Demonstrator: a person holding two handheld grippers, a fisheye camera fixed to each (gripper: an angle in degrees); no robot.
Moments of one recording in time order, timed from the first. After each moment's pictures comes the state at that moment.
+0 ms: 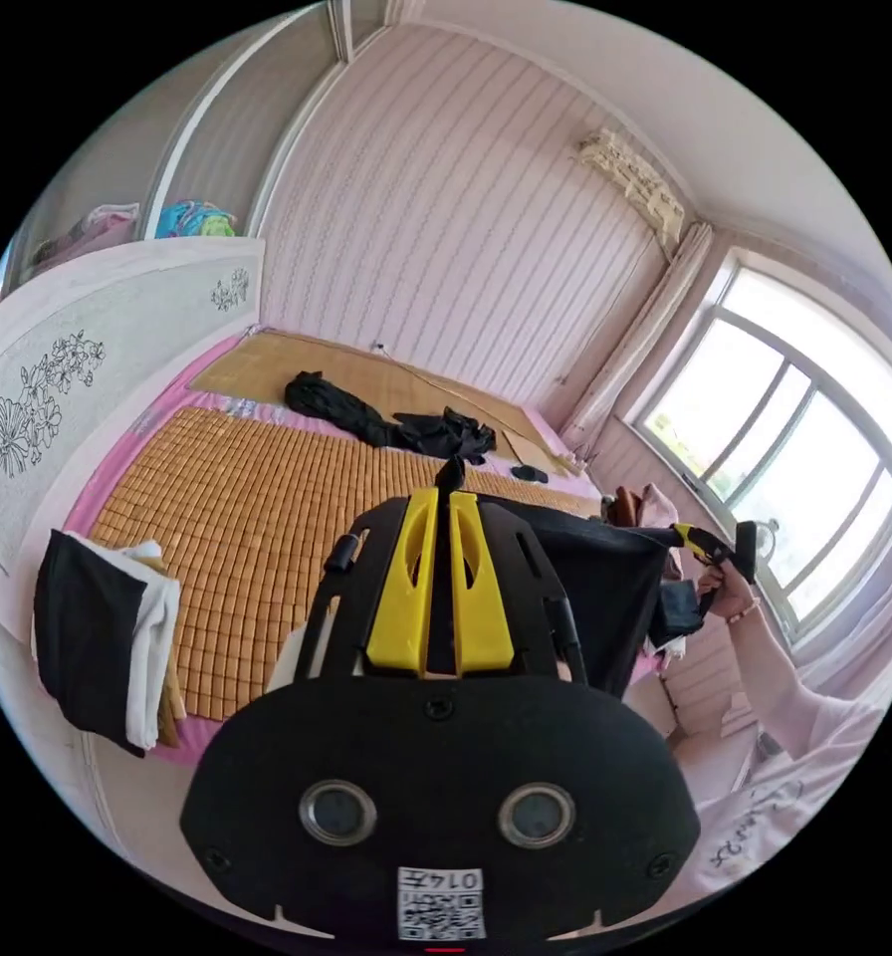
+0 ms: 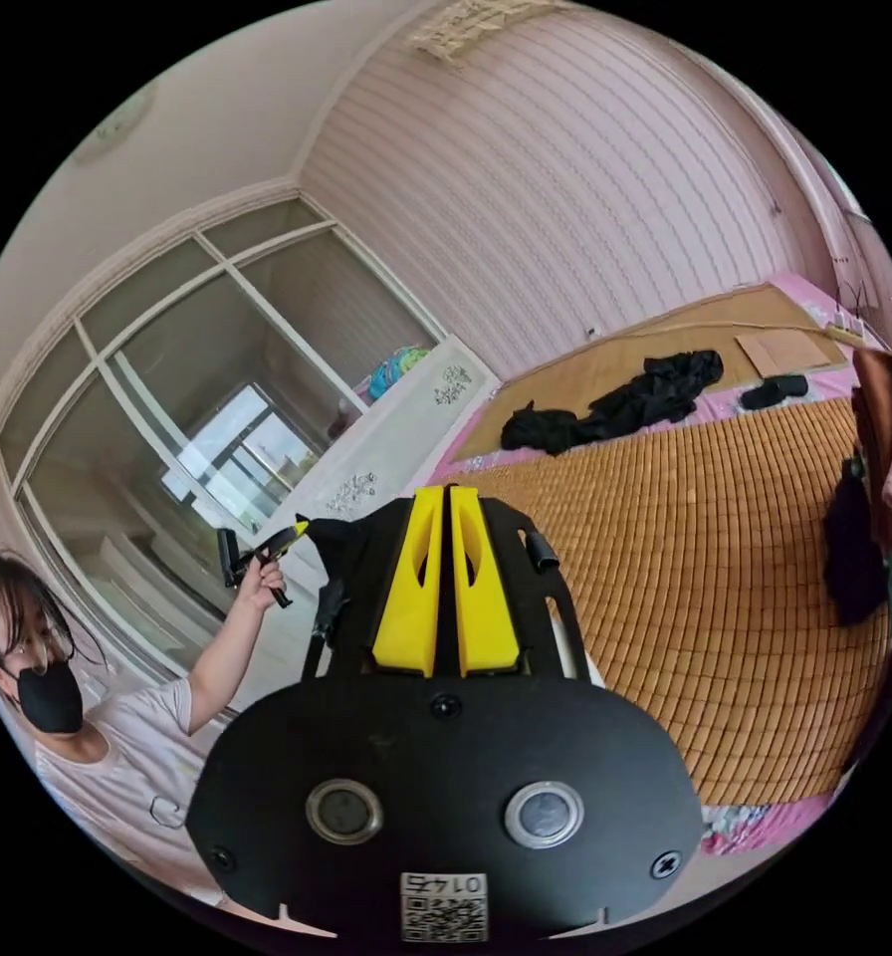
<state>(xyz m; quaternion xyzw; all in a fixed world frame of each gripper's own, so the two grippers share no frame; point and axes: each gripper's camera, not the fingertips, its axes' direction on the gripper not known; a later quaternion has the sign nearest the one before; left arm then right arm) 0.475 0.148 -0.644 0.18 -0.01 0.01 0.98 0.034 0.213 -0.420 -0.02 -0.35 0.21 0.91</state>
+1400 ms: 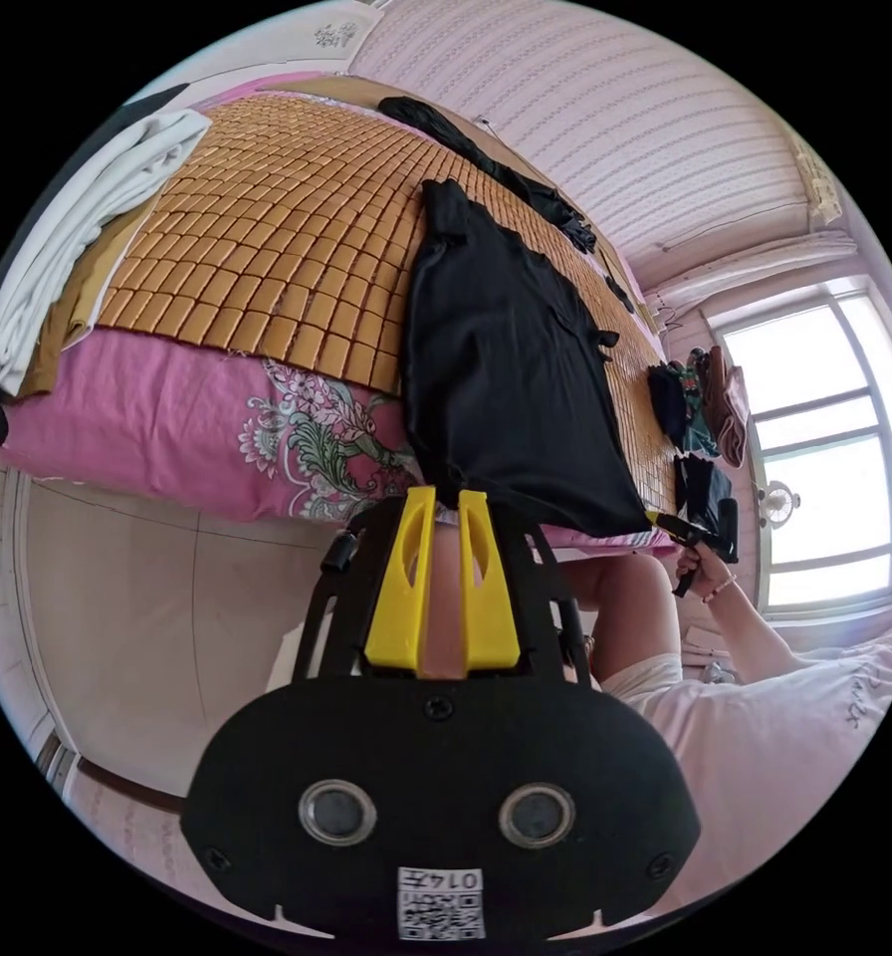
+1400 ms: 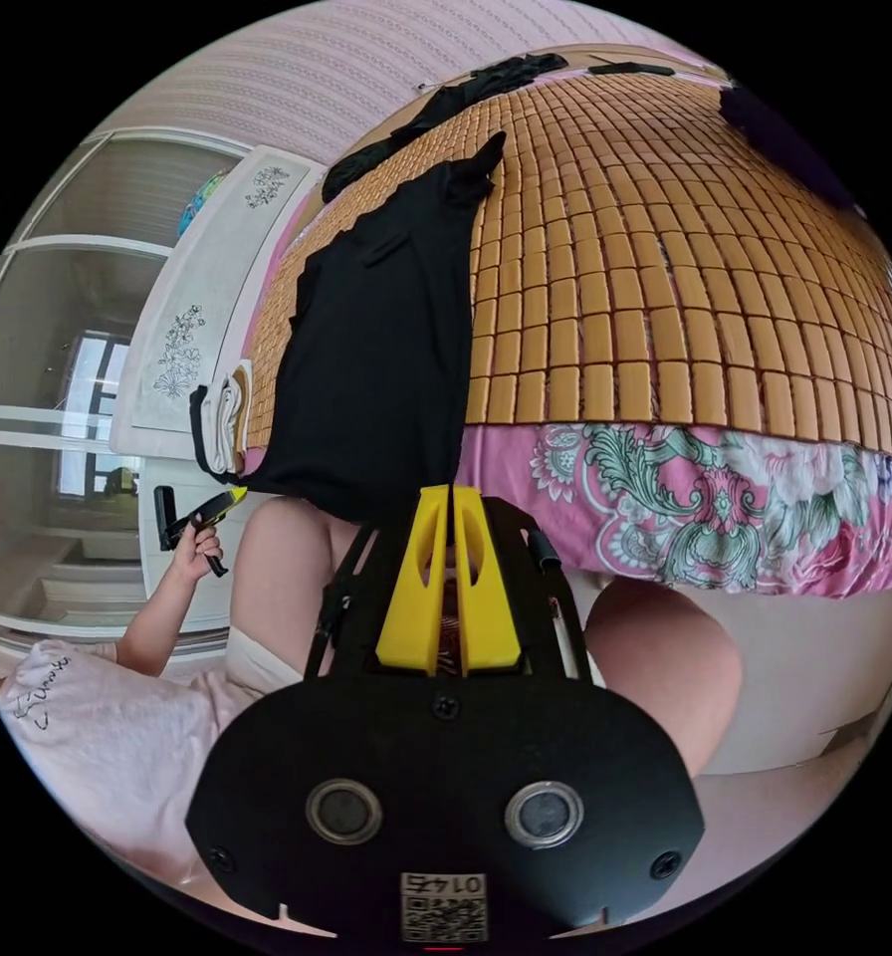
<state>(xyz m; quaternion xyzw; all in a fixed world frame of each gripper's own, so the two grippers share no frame) 0.203 0.394 -0.248 -0.11 0.02 -0.13 0.98 -0.024 0.456 -0.211 -0.39 -0.25 0.24 0.85</state>
